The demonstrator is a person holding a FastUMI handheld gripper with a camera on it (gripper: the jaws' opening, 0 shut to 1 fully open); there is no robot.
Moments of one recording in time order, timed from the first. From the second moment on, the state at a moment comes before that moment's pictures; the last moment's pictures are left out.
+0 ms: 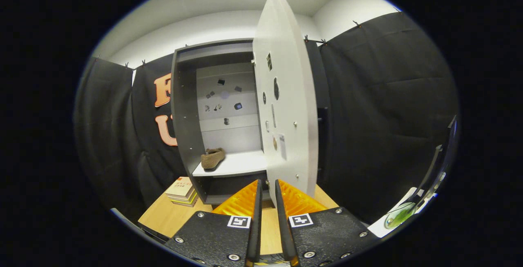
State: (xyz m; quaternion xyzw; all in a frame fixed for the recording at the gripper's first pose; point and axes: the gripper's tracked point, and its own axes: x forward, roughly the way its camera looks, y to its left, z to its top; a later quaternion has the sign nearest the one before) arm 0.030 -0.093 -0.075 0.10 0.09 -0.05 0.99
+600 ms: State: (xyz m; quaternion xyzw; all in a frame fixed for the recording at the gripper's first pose) arm 0.041 0.030 -0.212 0.16 0.22 0.04 0.96
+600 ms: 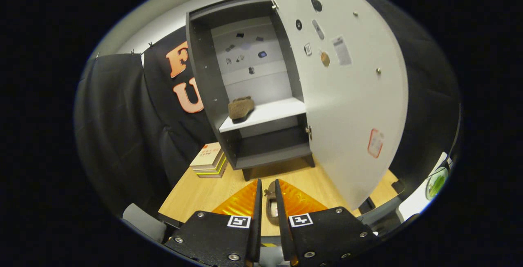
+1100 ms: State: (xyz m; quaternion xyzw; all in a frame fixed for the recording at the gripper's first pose) arm 0.078 0.096 -0.328 0.19 0.32 0.09 0.92
